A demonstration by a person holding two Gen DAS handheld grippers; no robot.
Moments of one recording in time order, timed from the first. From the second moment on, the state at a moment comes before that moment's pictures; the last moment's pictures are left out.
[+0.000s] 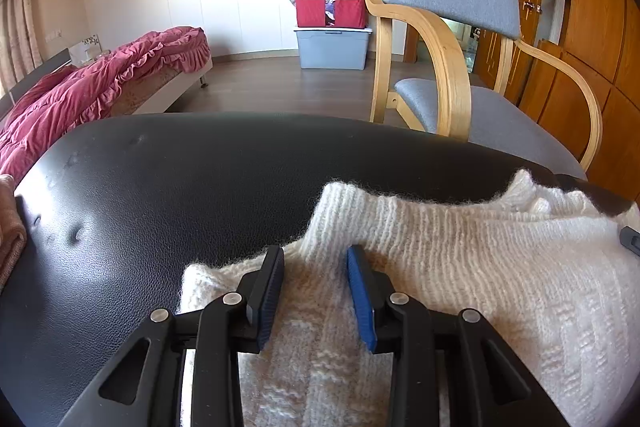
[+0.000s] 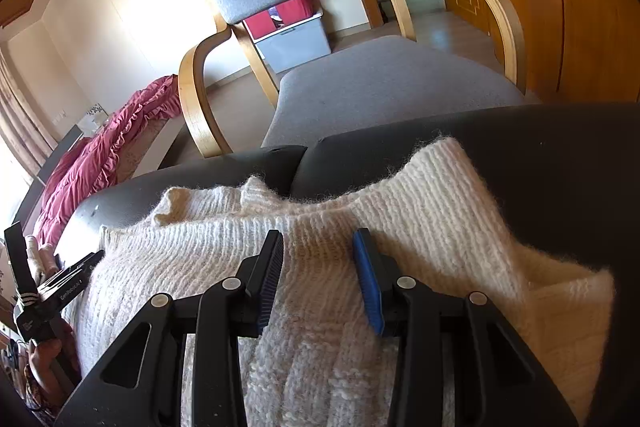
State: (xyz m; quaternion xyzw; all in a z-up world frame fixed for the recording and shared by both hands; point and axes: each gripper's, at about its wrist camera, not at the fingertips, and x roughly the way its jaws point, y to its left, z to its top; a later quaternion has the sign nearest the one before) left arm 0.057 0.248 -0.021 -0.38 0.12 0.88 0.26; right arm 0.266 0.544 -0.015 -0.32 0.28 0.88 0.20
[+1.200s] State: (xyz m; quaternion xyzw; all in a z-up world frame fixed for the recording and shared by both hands) left arm 0.058 0.247 -0.021 -0.38 0.12 0.88 0.26; right arm 0.268 0.549 -0.017 -0.30 0.31 0.88 0.19
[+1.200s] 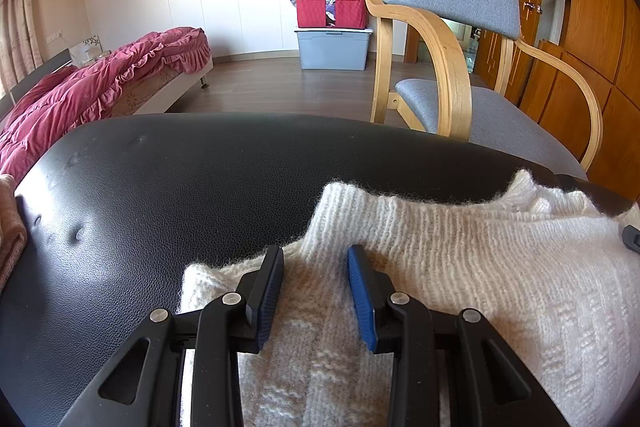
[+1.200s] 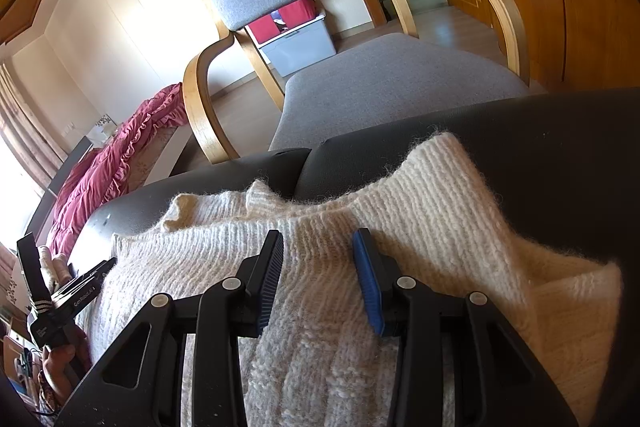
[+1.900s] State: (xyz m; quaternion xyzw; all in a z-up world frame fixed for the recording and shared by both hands) left arm 0.057 0.246 -0.021 -0.38 0.12 0.88 0.26; right arm 0.271 0.557 -0.010 -0.39 0.18 0.86 0.28
